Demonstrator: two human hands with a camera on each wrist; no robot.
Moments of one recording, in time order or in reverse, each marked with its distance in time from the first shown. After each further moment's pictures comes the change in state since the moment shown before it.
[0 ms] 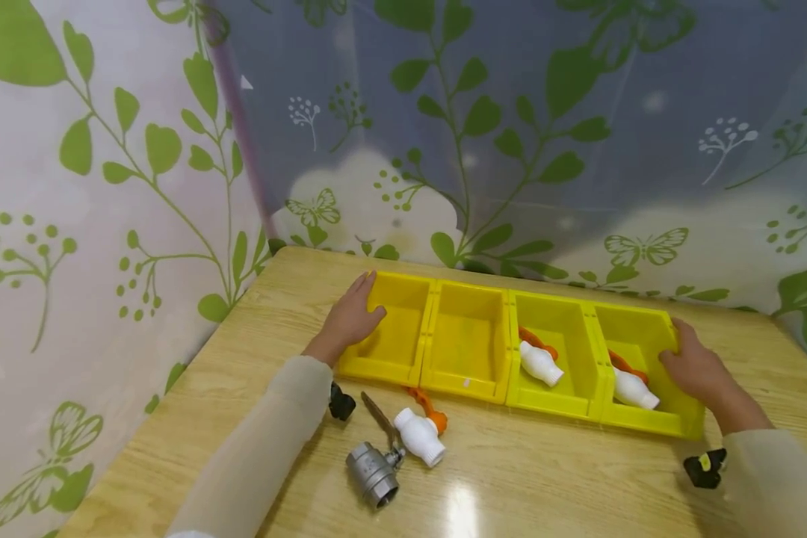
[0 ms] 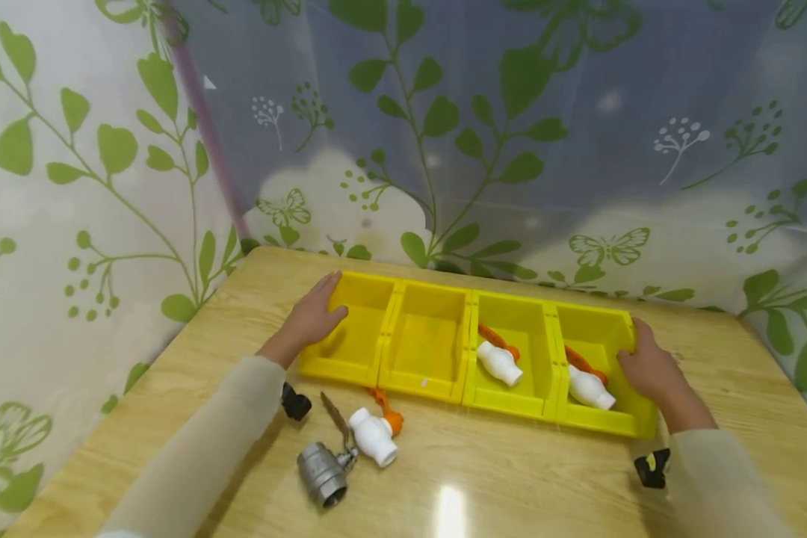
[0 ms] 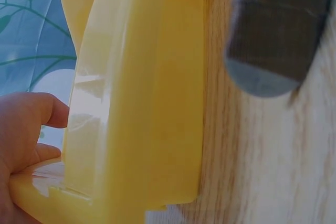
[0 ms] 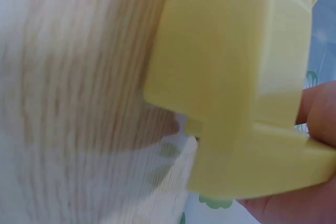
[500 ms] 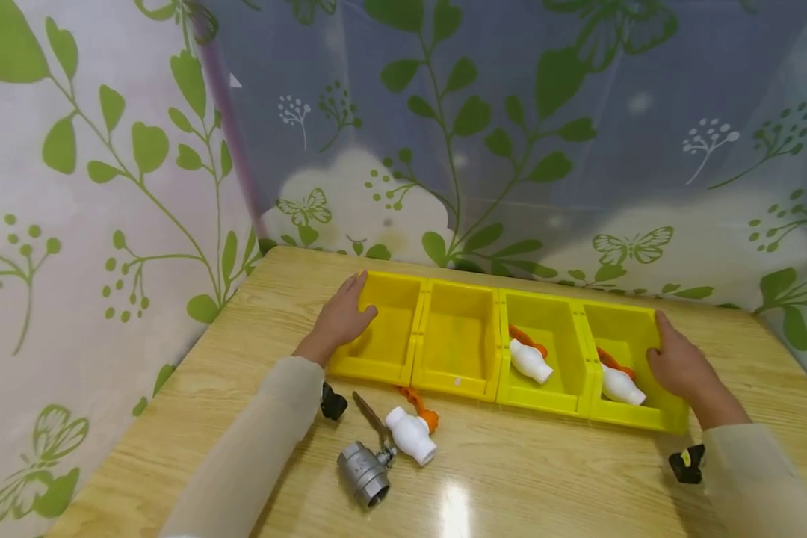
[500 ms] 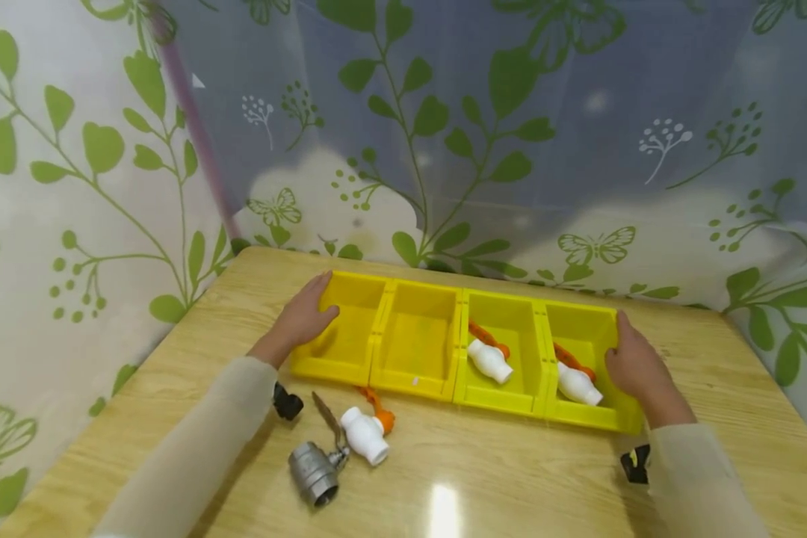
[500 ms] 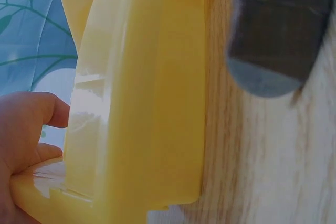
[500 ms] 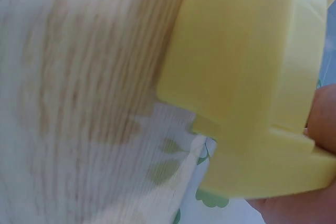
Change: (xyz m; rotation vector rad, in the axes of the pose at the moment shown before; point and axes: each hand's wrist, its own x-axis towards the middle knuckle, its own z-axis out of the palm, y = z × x) left_hand 0.000 0.002 0.000 0.021 -0.007 0.002; right_hand -0.001 -0.004 0.003 -0.102 0.059 -0.062
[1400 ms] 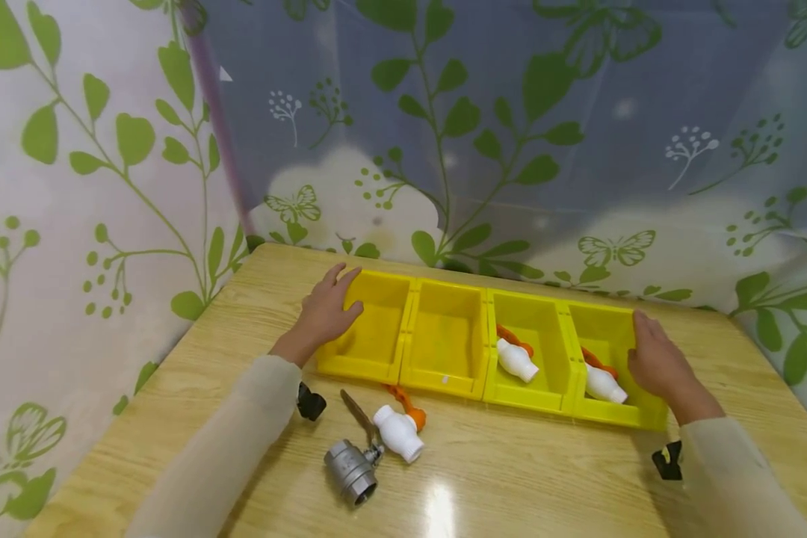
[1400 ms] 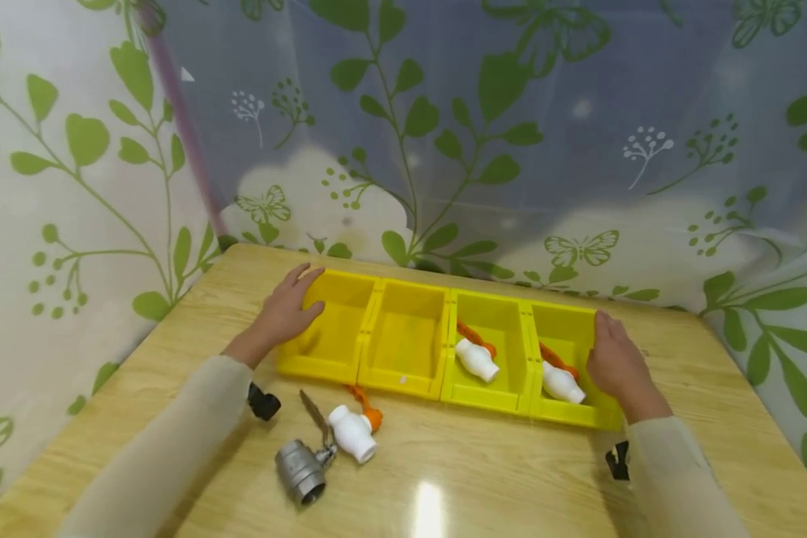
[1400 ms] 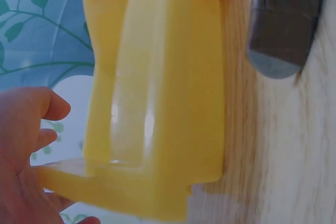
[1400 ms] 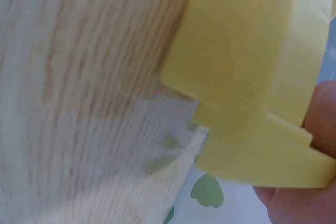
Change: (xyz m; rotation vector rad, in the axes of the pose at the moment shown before) left_hand -0.007 0.000 -0.007 0.053 0.110 0.100; right_hand -0.002 -0.002 0.004 -0.102 0.059 -0.106
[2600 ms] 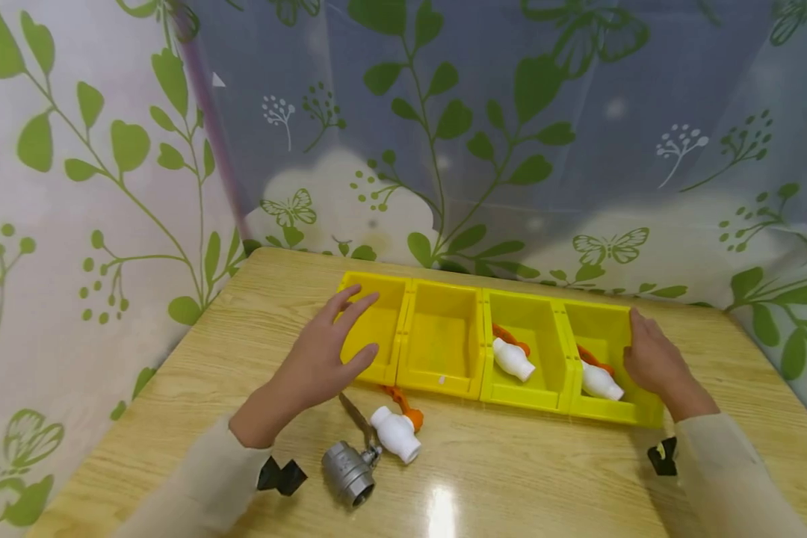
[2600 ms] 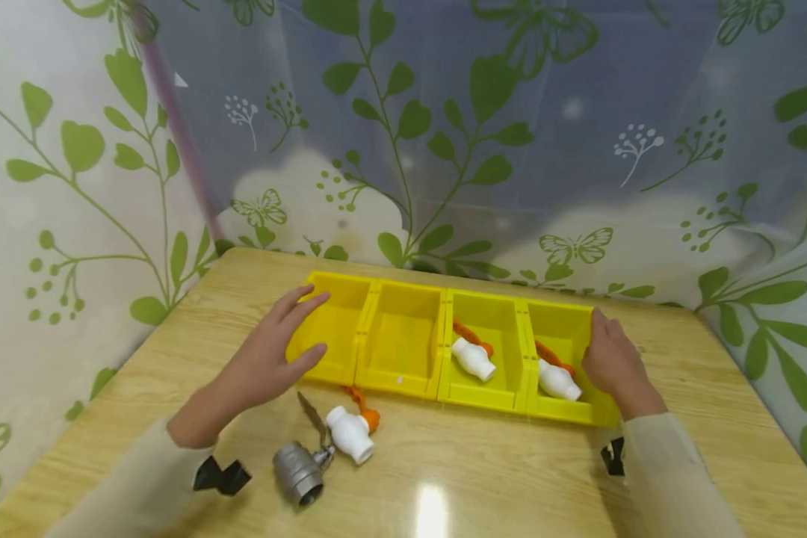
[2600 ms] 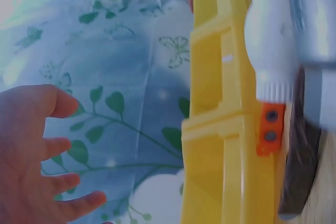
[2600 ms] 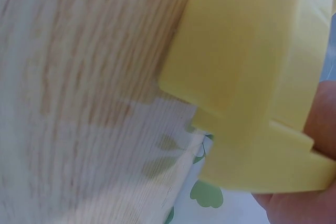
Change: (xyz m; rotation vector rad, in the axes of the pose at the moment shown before) left_hand -0.094 0.063 -0.027 -0.037 0.153 0.367; right_hand 0.000 -0.002 0.001 -0.008 -0.014 0.050
